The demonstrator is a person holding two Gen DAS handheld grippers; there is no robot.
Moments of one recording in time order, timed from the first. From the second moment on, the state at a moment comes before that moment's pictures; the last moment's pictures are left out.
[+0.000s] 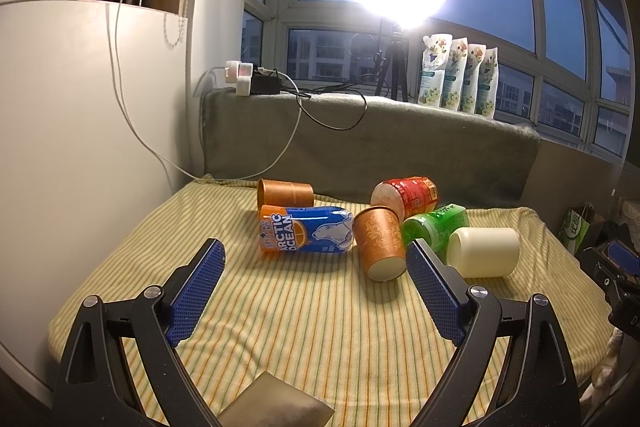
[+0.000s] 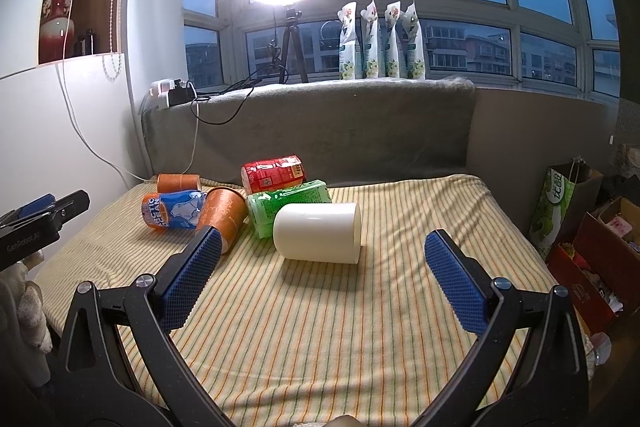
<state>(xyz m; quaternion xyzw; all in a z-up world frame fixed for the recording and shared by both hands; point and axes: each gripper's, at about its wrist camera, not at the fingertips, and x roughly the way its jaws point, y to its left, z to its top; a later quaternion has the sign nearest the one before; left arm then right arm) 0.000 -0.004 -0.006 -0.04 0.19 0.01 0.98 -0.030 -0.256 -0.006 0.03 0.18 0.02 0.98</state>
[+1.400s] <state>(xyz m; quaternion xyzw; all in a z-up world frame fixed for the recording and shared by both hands) 0.015 0.063 -0.050 -0.07 0.28 0.05 0.96 0.135 -0.105 -0.005 -0.20 0.28 0.31 0.89</state>
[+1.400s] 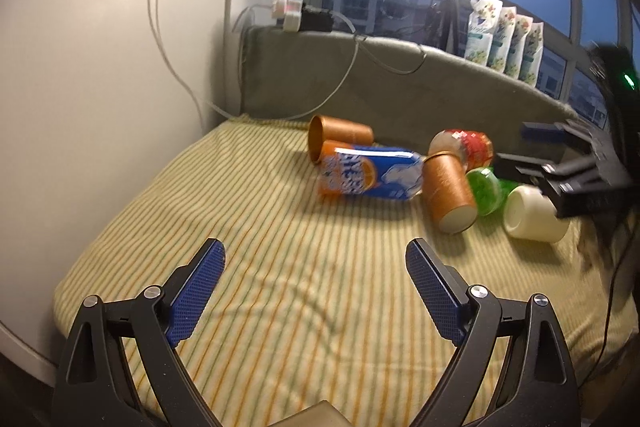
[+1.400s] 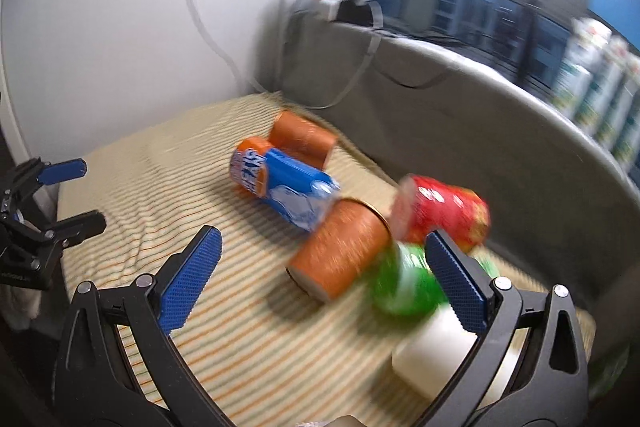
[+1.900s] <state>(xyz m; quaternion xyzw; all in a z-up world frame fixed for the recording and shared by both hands) 0.014 0.090 -0.069 -0.09 0.31 0.06 0.94 0.204 0.012 -0.055 -0.41 0.33 0.37 0.76</state>
